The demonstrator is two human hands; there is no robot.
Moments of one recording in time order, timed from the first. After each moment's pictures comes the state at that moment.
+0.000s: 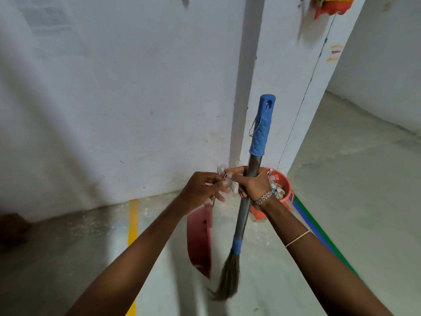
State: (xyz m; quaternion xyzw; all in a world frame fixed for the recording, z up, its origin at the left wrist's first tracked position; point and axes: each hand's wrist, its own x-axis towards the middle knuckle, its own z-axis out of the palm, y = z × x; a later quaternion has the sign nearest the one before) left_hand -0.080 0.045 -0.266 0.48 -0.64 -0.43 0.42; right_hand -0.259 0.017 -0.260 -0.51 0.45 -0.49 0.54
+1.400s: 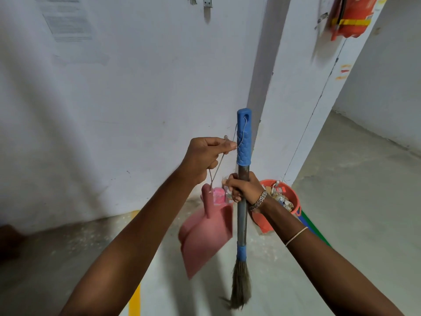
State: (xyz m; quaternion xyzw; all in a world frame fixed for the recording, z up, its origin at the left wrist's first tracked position) left_hand 0.020 -0.002 -0.167 0.43 -0.50 -0.52 0.54; right_hand -0.144 -0.016 -0.260 -0.55 0.42 -0.41 0.59
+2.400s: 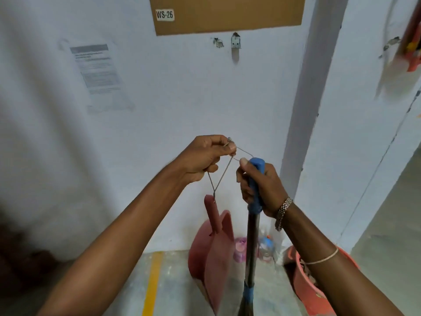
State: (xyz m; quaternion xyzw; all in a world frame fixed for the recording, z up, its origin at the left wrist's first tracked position) left_hand 0.054 -0.200 -0.083 0.52 -0.56 -0.44 0.48; right_hand -0.126 -0.220 -0.151 -0.64 0.24 -0.47 0.56
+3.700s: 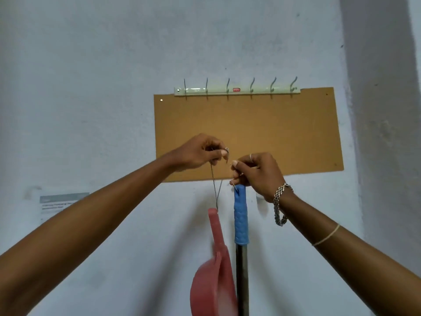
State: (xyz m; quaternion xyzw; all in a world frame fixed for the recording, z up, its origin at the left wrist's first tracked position) left_hand 0.257 -0.591 0.234 0.43 -0.83 0.04 0.35; right_hand 0.059 -0.636 0.161 -0.74 0.17 -0.59 0.29
